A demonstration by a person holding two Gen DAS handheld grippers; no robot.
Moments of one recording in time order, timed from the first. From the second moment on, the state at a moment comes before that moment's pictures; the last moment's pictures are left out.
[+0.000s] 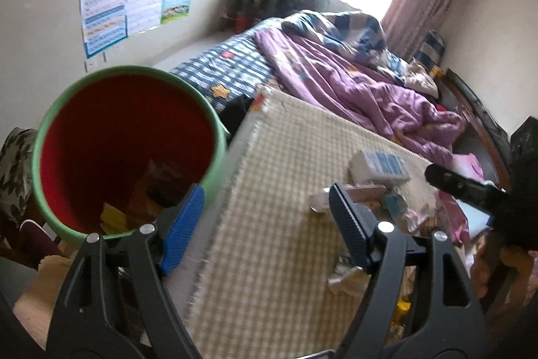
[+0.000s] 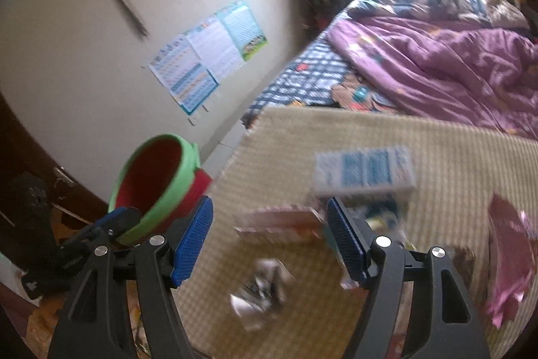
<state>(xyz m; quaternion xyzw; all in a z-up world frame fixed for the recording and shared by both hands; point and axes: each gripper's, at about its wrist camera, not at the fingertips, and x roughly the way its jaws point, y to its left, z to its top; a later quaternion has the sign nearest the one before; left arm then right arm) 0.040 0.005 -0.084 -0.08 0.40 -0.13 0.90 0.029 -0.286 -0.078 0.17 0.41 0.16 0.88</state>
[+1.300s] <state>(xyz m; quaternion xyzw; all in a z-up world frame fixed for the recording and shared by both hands) 0.032 -0.098 -0.161 -0.01 0.52 -0.27 0.81 0.007 -0.336 -0.120 0.21 0.45 0.08 0.86</state>
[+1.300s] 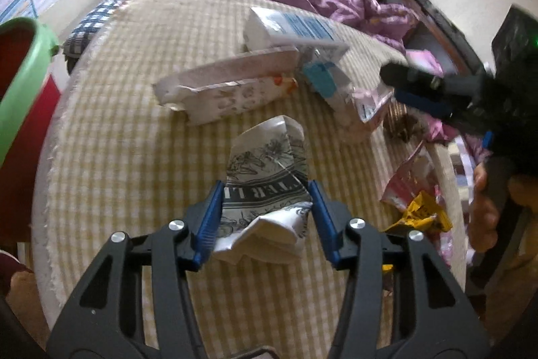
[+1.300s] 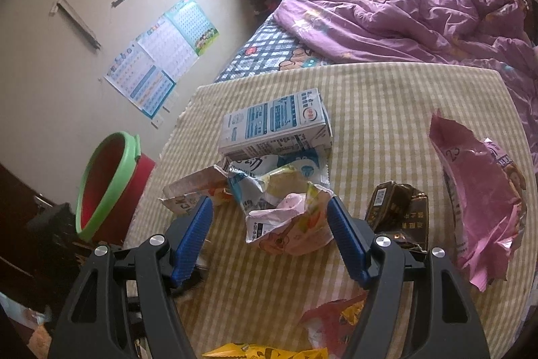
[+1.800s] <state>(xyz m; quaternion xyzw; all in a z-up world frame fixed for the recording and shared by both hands) 0.043 0.006 -0.092 -0.09 0.42 -0.13 0.89 0.028 -0.327 -0.149 0.18 0.51 0.06 0.84</state>
